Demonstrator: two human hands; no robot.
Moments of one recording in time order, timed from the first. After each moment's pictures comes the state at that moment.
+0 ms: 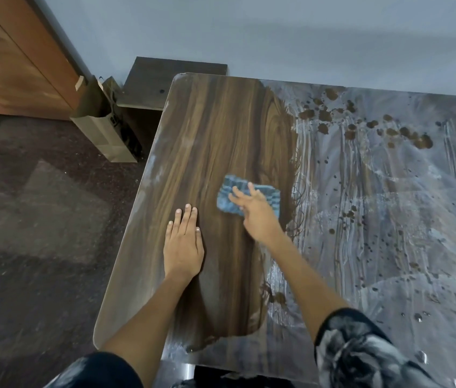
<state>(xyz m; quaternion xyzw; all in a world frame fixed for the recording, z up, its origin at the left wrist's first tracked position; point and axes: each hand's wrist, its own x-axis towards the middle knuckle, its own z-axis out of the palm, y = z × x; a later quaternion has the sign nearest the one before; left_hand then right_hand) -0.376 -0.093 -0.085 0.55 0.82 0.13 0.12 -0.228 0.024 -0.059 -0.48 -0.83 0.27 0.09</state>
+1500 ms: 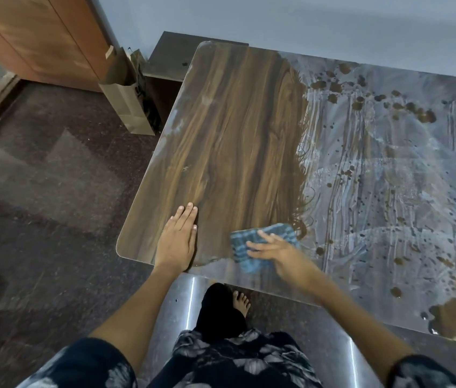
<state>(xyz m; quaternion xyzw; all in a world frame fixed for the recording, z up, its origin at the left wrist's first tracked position) -0.358 -0.229 -0.079 0.58 0.79 0.14 0.14 -0.094 -0.138 -0.075 -0.28 -0.90 0.33 0.01</state>
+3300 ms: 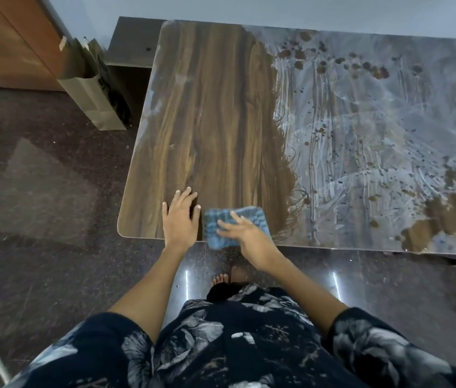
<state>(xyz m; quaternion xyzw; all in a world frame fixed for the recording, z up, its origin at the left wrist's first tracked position) -0.341 -0.246 -0.065 0.53 0.80 0.22 0.20 -0.153 -0.228 -0.057 -0.37 -0.86 0.35 0.06</state>
